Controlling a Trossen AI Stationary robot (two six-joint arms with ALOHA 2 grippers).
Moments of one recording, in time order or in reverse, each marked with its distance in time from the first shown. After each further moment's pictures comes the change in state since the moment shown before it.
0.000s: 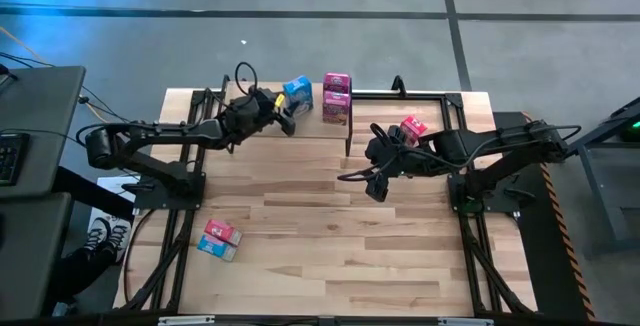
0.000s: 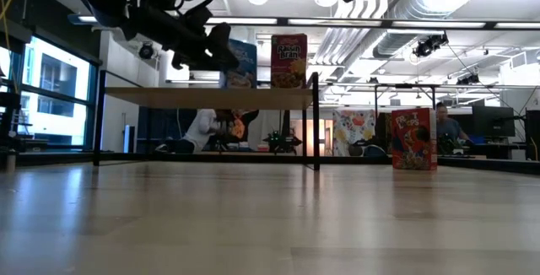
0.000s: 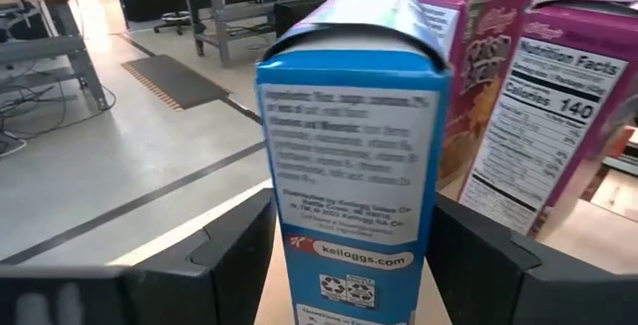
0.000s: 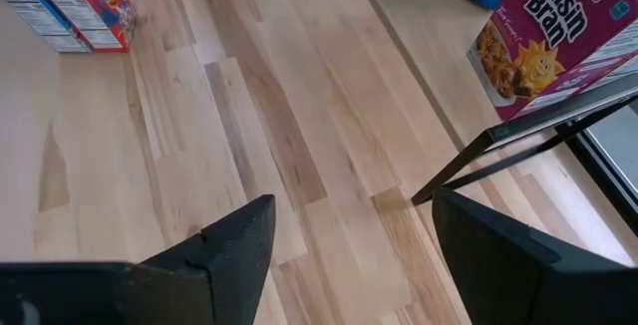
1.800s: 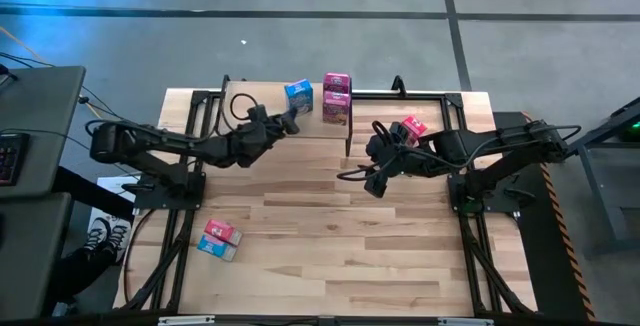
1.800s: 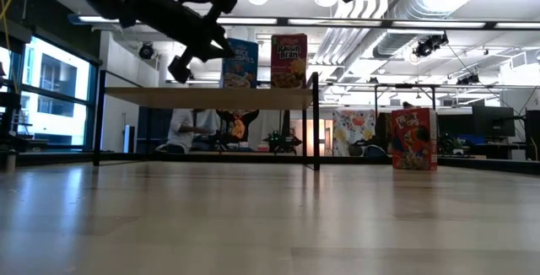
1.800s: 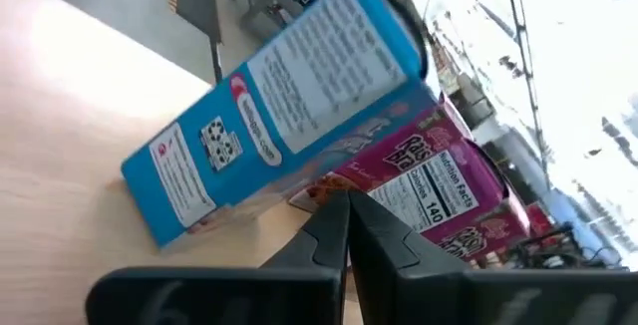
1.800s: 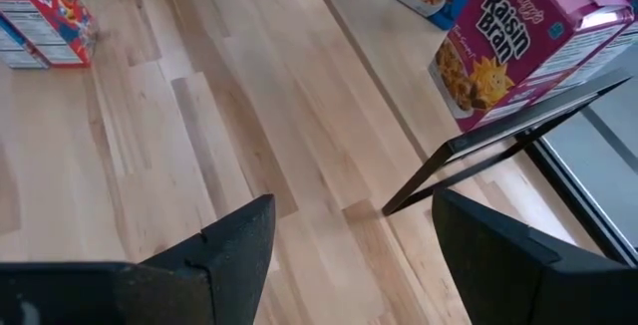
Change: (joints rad) left arm -0.268 0.051 0.000 0.099 -0.395 -0.927; right arm 0.000 0.000 0.000 0.001 0.088 -0.002
